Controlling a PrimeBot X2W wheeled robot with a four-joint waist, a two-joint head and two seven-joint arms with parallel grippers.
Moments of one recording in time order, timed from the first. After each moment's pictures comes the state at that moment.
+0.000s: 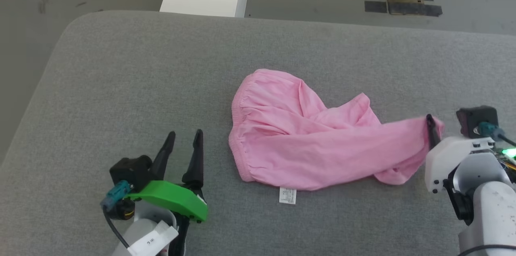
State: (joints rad) left arm -0.18 0.16 -0.29 0.24 -0.54 -0.01 -0.25; right arm -0.27 -0.07 -0.20 0.21 -0.19 0.13 0.27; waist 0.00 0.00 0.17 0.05
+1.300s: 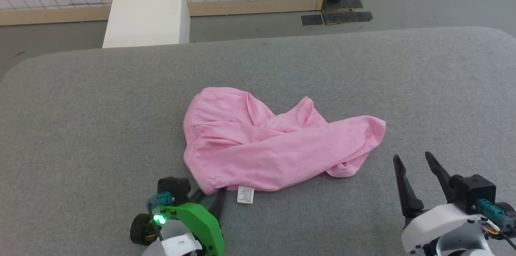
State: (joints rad) left arm -0.20 0.17 -0.45 0.48 -0.54 -0.06 -0.07; right arm 0.06 -0.05 -0.05 -0.02 0.08 0.13 0.01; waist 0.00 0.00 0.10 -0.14
